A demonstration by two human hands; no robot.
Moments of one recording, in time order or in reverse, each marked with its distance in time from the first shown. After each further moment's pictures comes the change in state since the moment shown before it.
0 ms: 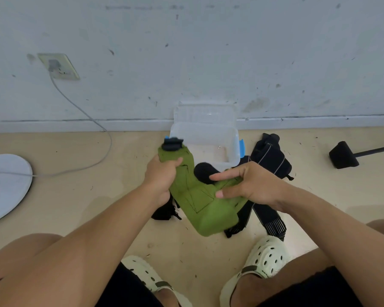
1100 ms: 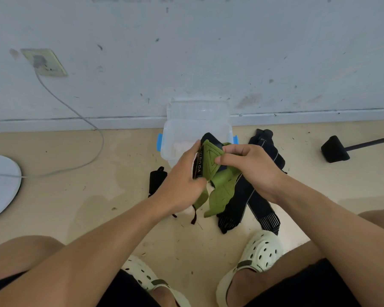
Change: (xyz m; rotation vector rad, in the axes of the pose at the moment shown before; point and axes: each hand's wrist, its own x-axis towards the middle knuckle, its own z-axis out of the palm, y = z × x) left_hand -0.036 -0.011 0.015 0.689 -0.497 0.514; right_hand -0.003 -0.018 -0.001 0.391 0.245 -0.086
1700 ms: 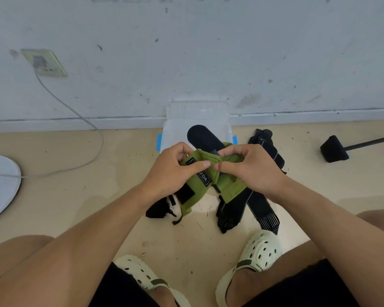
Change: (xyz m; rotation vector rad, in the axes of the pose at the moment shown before) left_hand 0.009 0.007 -0.020 -0.038 0.140 -0.056; right_hand -0.004 0.001 -0.002 -0.317 0.065 -0.063
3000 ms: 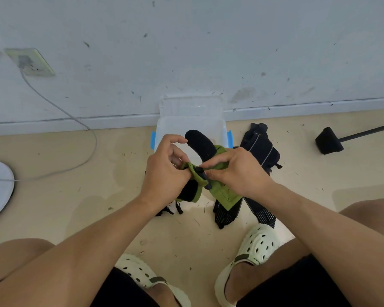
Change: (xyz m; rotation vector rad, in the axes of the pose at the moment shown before) left_hand -0.008 -0.010 0.019 0.017 0.272 0.142; right_hand 0.007 0.022 0.013 -0.235 -0.013 -0.137
